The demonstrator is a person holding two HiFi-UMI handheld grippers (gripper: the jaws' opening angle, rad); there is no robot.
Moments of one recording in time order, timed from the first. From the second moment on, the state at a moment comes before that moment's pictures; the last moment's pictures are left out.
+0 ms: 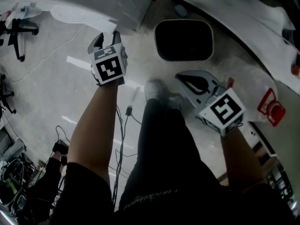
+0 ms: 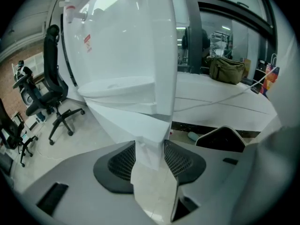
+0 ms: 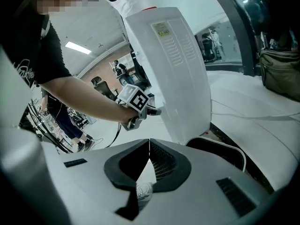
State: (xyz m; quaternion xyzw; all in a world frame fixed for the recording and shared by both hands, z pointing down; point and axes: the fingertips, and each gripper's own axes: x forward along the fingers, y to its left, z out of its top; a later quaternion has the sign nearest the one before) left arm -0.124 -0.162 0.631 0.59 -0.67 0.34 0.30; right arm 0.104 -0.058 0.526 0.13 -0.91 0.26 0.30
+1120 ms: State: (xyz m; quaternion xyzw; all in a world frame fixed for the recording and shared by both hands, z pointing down) left arm -0.192 -0.071 0.632 0.56 -0.67 0.39 0.29; right arm 0.064 -0.021 0.524 0.06 -0.92 0.24 0.31
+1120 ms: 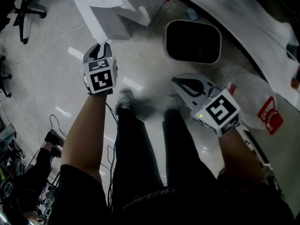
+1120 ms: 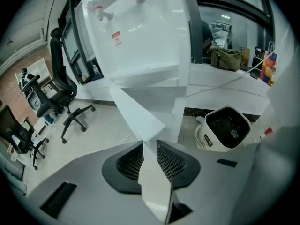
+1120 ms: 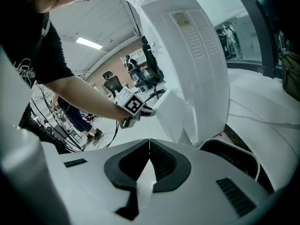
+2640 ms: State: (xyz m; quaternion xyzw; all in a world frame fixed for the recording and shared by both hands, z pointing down) left arm -0.358 -0.009 0.638 0.62 -0.60 0.43 0.28; right arm -0.102 0.033 0.514 0.09 -0.91 0.25 0.33
